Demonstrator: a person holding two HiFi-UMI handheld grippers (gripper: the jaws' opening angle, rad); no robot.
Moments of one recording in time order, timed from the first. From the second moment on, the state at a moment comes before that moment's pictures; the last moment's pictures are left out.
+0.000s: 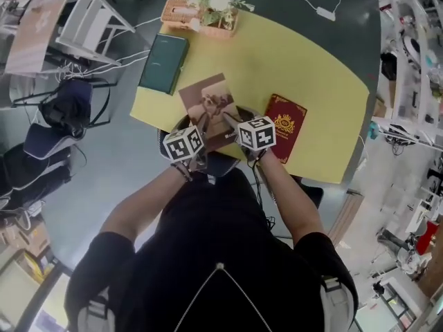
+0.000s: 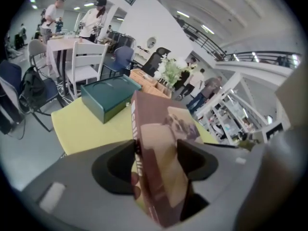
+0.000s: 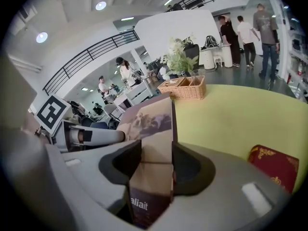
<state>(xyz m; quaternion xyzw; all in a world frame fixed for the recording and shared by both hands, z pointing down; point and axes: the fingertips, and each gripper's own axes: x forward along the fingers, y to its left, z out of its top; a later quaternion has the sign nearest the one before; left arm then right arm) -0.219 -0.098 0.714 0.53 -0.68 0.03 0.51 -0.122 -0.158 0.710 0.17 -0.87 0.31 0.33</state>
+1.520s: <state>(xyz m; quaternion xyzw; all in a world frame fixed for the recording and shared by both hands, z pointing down) 0.071 -0.190 0.711 0.70 -0.51 0.16 0.48 0.187 -0.179 0.704 0.40 -0.79 0.40 0.23</state>
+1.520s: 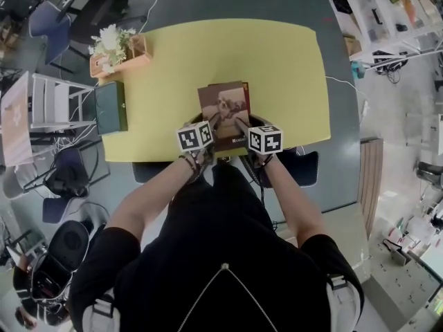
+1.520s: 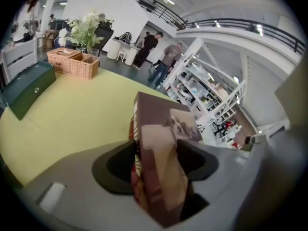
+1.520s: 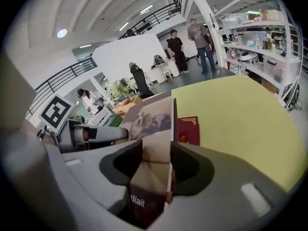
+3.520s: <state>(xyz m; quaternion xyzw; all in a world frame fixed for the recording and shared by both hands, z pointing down) 0.084 -0.219 0.799 0.68 -0.49 0.19 0.50 0.217 -0.200 0.798 0.39 -0.76 0.47 0.22</state>
